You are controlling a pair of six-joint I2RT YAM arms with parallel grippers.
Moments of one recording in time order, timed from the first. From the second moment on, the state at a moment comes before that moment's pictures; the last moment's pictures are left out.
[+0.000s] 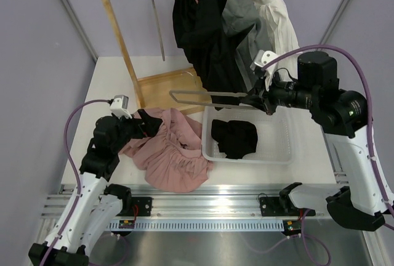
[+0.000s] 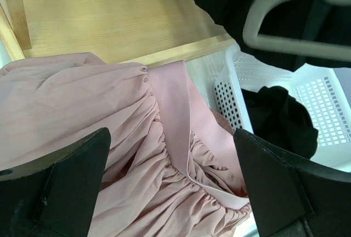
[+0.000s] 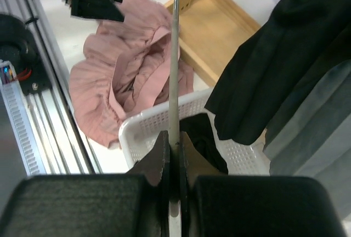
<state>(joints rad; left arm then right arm) -0.23 0.63 0.60 -0.27 0.20 -0.44 0.51 1.21 1.87 -1.12 -0.50 -0.38</state>
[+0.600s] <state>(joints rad) -0.23 0.45 0.60 -0.31 0.17 -0.51 0.51 1.41 1.93 -0.73 -0.28 0.04</state>
